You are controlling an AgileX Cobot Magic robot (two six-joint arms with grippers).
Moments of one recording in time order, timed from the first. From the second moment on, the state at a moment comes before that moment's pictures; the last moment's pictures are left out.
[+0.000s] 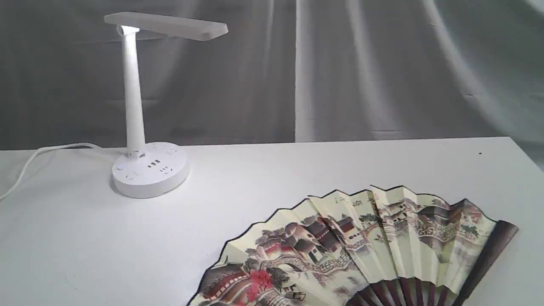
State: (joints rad) left arm -0.05 0.00 0.00 0.00 0.28 0.00; right arm 0.05 0.00 0.00 0.34 0.20 -0.18
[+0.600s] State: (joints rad) left arm -0.05 0.00 0.00 0.00 0.28 0.00; right arm 0.05 0.00 0.00 0.34 0.18 -0.19
